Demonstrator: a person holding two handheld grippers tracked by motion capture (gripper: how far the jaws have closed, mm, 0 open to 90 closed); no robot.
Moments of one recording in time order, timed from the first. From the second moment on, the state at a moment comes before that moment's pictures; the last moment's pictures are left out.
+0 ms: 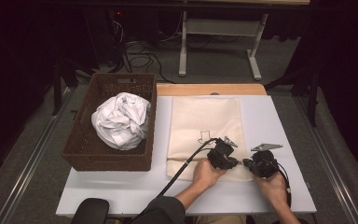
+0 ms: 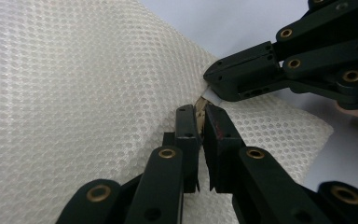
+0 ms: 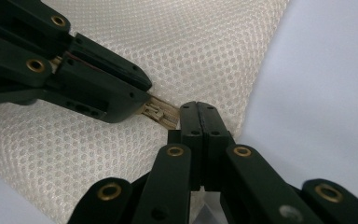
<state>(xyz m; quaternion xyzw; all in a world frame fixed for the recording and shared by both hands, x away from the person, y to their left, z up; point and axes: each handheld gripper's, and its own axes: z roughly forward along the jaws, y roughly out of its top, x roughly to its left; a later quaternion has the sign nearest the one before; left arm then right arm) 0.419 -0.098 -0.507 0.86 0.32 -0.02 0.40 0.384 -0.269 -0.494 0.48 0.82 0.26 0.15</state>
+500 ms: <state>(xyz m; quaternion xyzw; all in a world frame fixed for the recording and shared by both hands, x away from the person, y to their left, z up) 0.416 -0.100 -0.501 0.87 0.30 -0.02 0.40 0.383 -0.267 -0.494 0.47 0.83 0.26 0.17</state>
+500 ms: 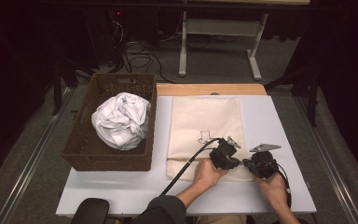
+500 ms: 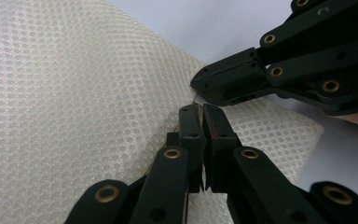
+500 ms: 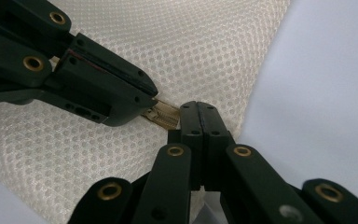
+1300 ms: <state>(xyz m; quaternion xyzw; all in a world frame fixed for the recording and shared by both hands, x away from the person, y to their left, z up) 0.407 -0.066 -0.490 0.87 0.29 0.00 0.40 0.383 -0.268 -0.494 0.47 0.83 0.26 0.17</state>
